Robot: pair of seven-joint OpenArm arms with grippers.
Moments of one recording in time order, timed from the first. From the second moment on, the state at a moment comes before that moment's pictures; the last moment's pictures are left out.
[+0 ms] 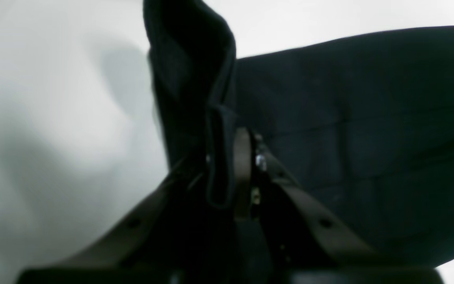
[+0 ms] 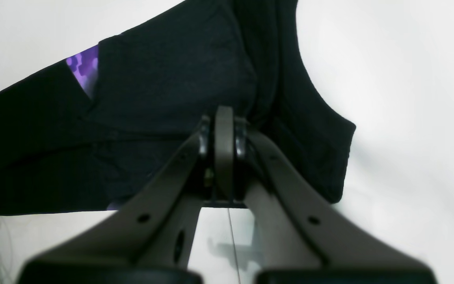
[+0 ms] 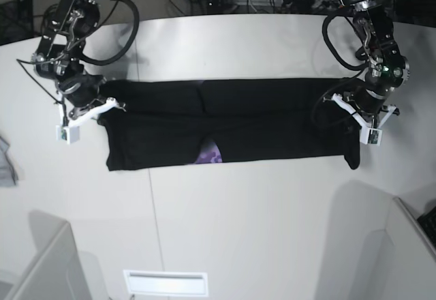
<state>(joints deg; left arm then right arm) 7.9 -10.2 -26.3 94.4 -11.6 -30.1 41.2 -8.7 -0.4 24.3 107.1 26.4 12.0 -62.5</state>
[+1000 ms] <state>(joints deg) 8.3 -6.6 -7.1 98.1 -11.6 -24.6 46.7 -9.2 -0.3 29.7 106.0 26.6 12.0 -62.5</state>
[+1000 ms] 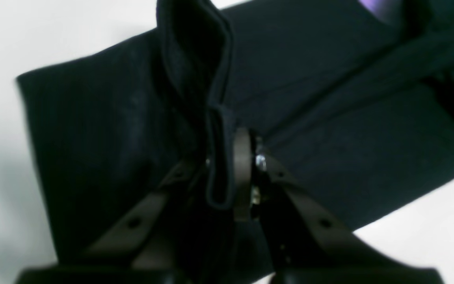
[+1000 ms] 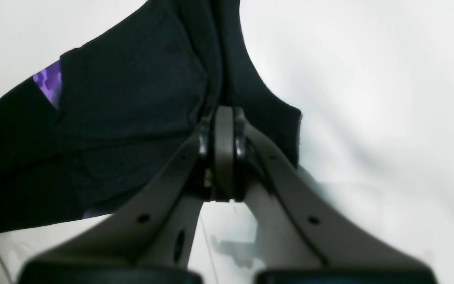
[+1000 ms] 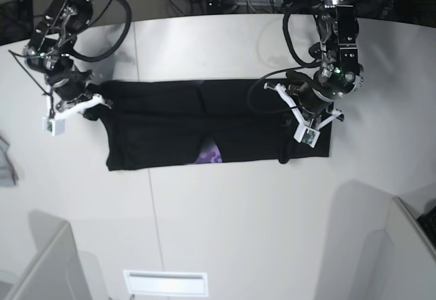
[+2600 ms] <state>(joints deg) 4.5 -2.2 3.3 96.3 -11.6 -18.5 49.0 -8.7 -0.2 29.7 103.4 26.3 12.0 -62.5</state>
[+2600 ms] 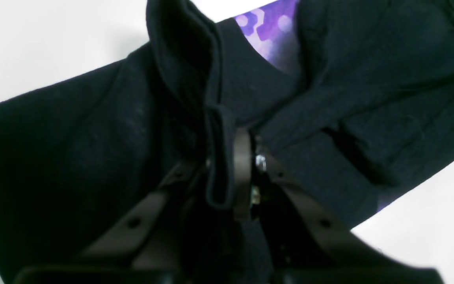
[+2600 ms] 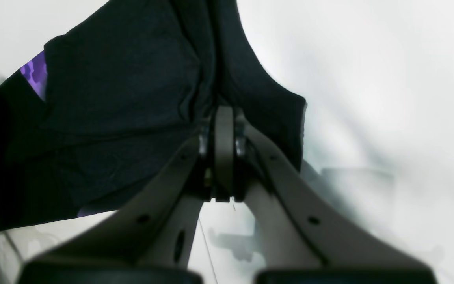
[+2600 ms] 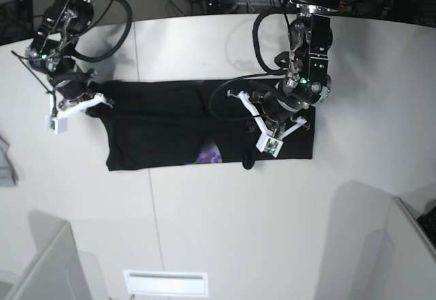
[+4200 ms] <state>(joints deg) 16.6 -2.6 -31.2 110.2 -12.3 -19.4 48.9 2.3 -0.2 31.0 97.8 26.7 12.1 -69.3</state>
